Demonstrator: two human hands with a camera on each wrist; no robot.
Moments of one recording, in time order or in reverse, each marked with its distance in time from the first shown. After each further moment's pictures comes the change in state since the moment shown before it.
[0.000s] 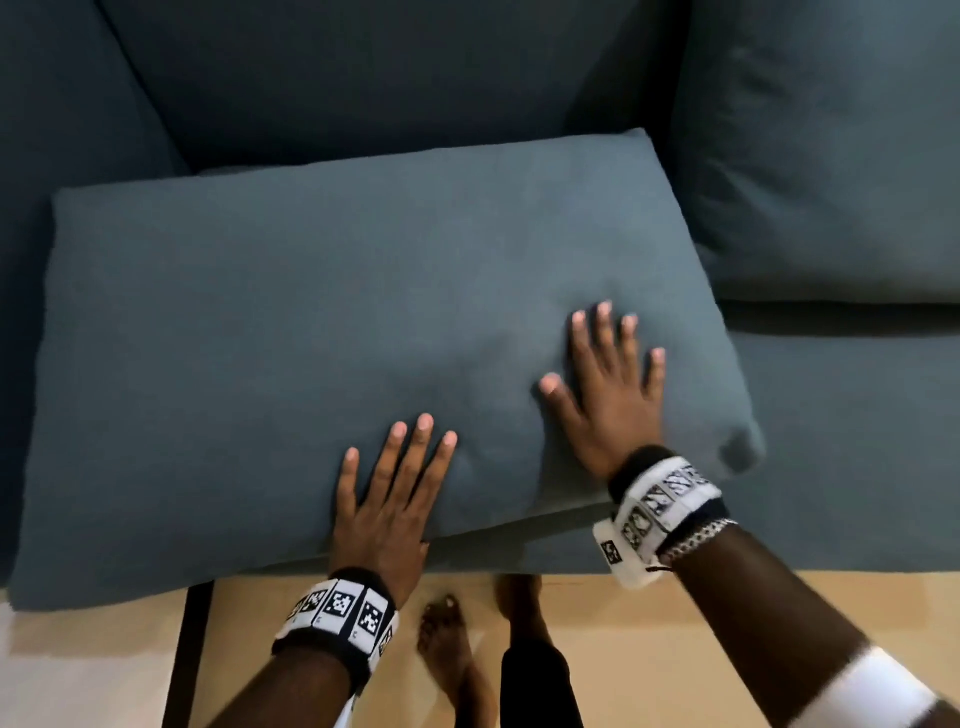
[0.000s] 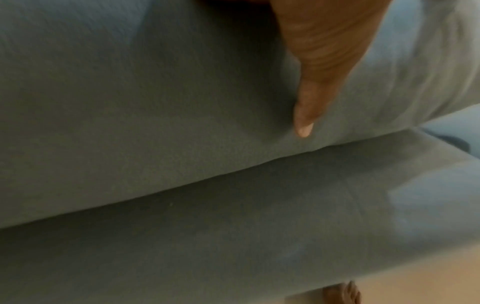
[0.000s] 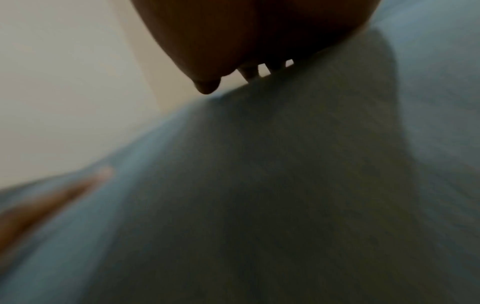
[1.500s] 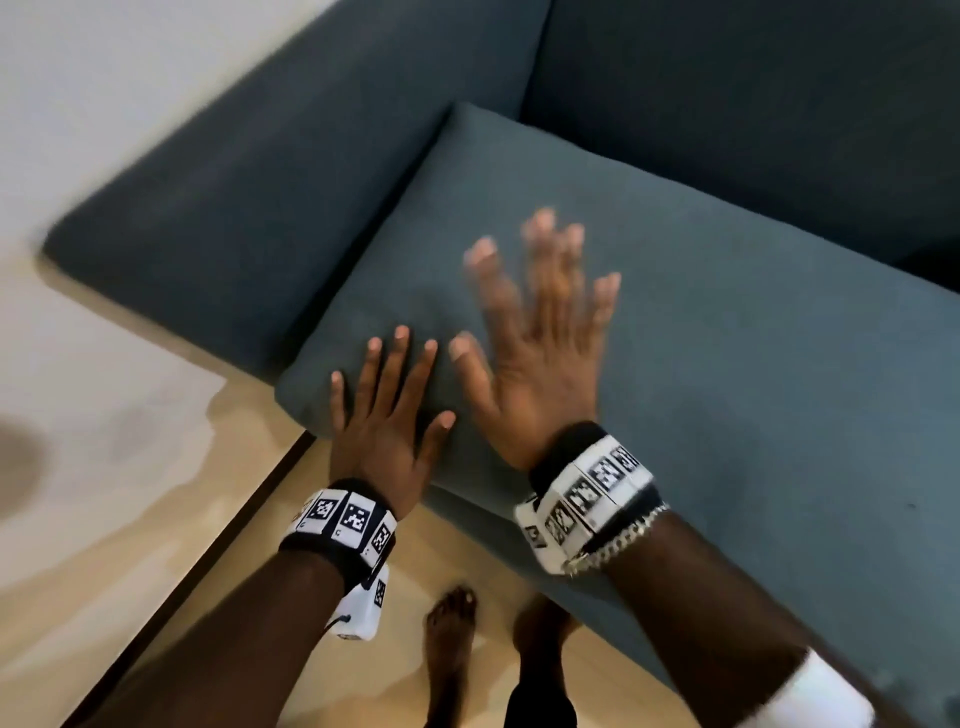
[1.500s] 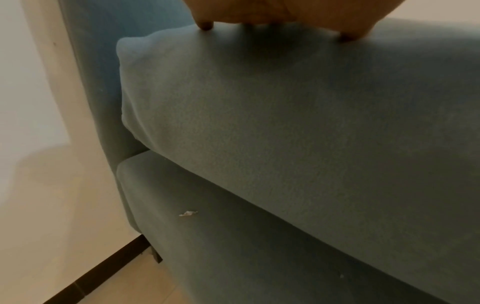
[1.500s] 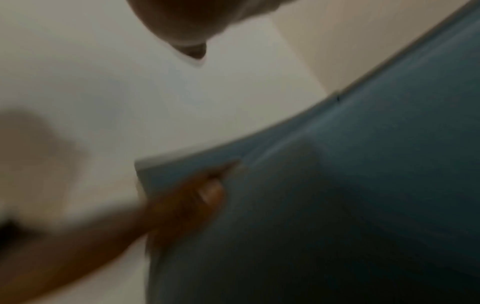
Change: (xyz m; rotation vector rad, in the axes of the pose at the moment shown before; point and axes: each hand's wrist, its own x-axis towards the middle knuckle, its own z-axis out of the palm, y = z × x) left_hand -0.082 -0.176 0.010 -0.376 0.200 -0.682; right_hand -0.008 -0.305 0.080 -0.057 -0.055 -0.852
